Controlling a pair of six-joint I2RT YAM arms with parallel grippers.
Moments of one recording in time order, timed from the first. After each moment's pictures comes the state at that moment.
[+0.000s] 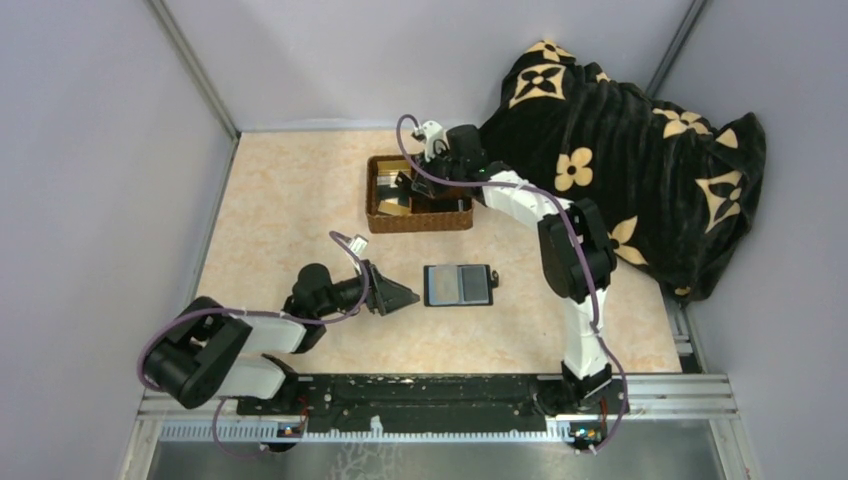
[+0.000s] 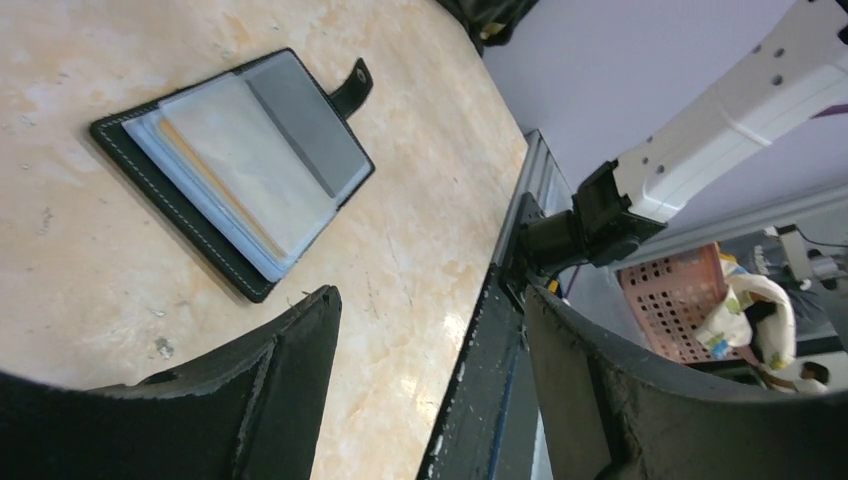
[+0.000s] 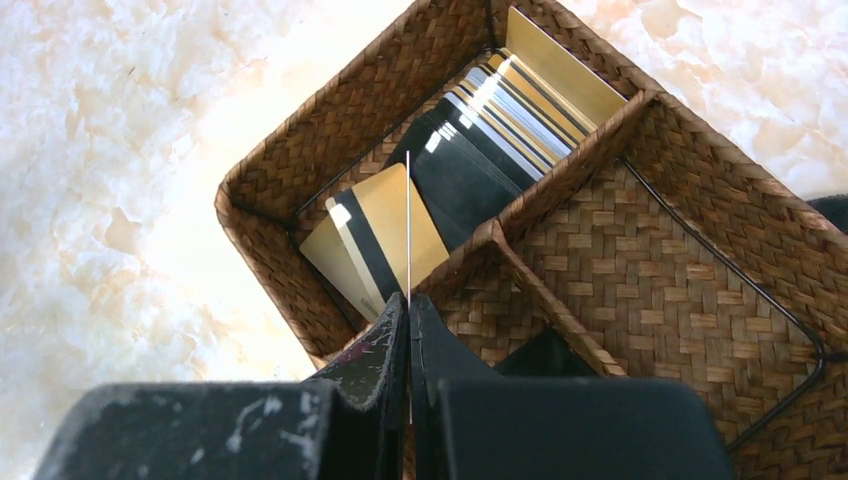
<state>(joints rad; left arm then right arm) -0.58 1.37 0.16 1.14 0.62 -0.85 0.52 2.05 1.61 -0.12 -0.45 -0.06</state>
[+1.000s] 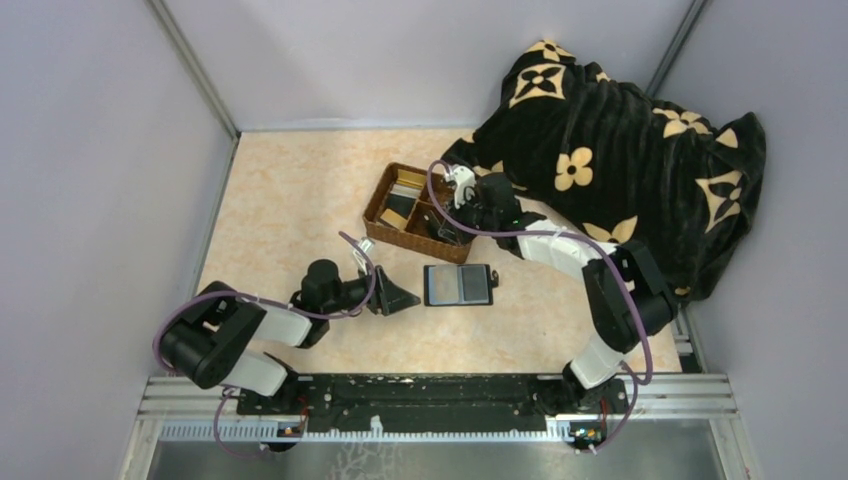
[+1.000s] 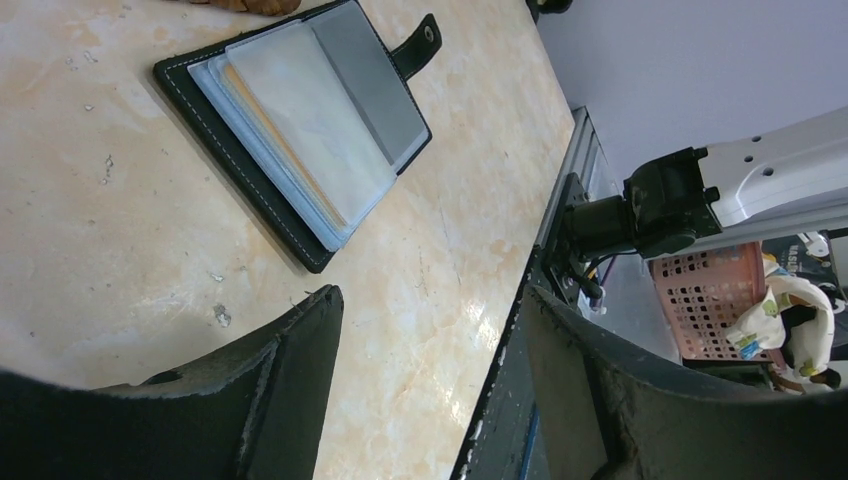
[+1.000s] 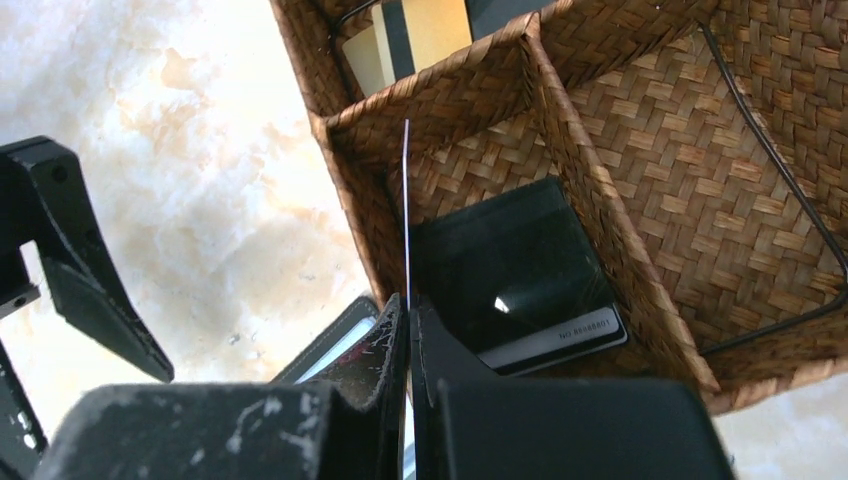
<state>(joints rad) -0.57 1.45 0.19 1.05 0.61 -0.78 0.52 1.64 0.99 0.06 -0.43 0.01</state>
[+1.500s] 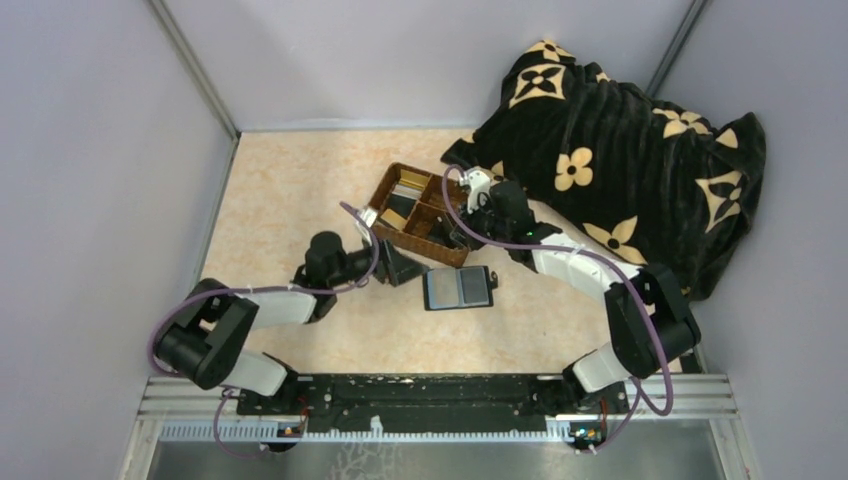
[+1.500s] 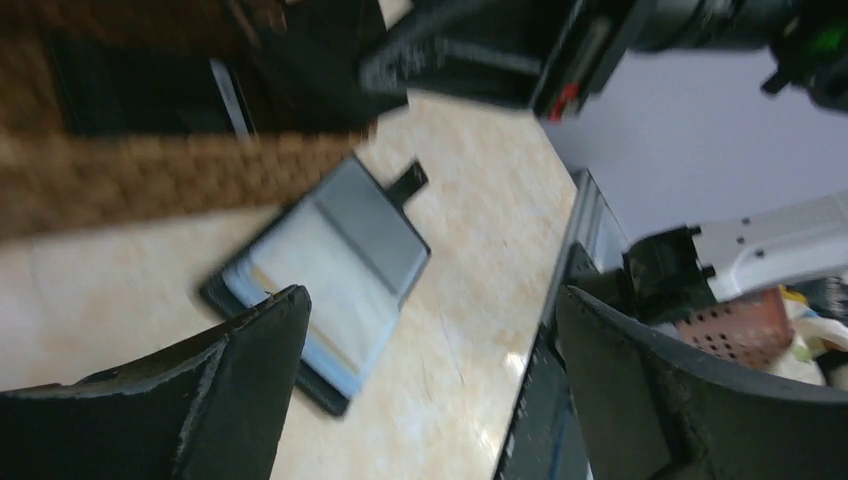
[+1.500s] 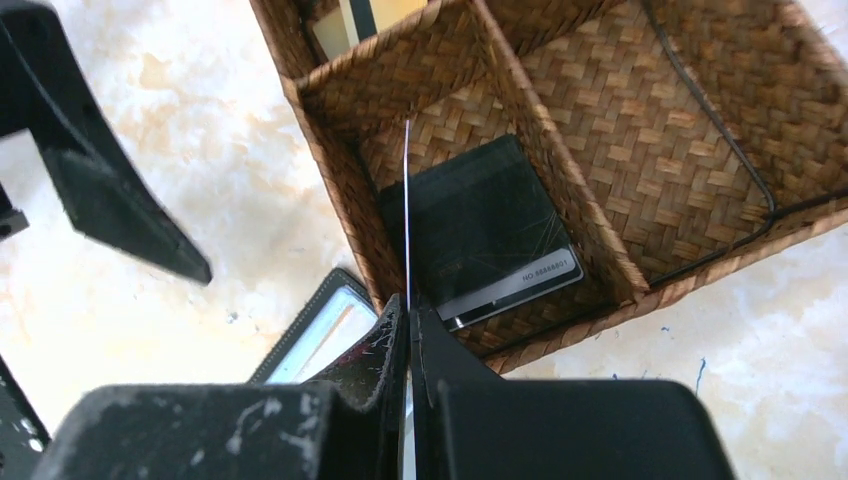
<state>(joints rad) -0.54 1.45 0.33 0.97 0.61 -0.75 0.51 1.49 0.87 0.04 -0.33 0.04</state>
